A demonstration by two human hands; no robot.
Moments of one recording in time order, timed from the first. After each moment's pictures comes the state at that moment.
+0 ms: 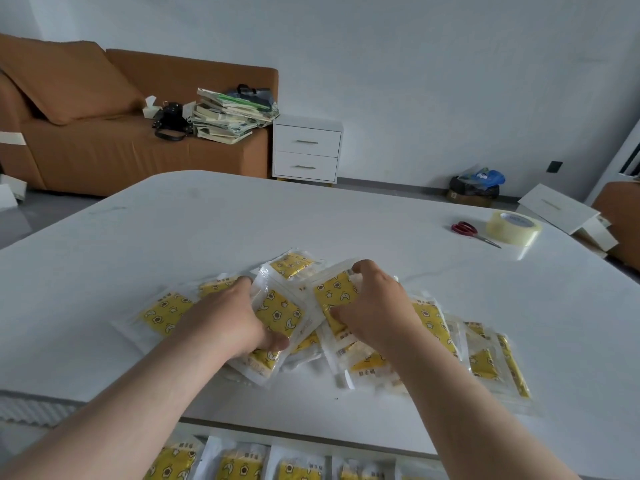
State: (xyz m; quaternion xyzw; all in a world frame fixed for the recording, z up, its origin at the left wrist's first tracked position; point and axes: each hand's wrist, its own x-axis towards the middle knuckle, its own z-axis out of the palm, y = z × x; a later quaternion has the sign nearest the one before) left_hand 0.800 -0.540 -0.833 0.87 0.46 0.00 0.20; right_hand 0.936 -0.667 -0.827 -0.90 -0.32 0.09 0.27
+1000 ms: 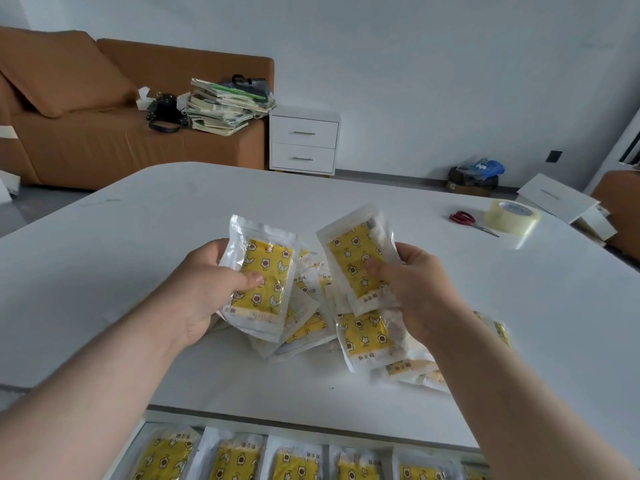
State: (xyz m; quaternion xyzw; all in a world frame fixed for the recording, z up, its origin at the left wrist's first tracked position) left_hand 0.799 -0.519 -0.831 0.64 0.36 0.24 0.63; right_hand 0.975 -0.689 -0.828 -0.70 -0.17 0.25 0.65
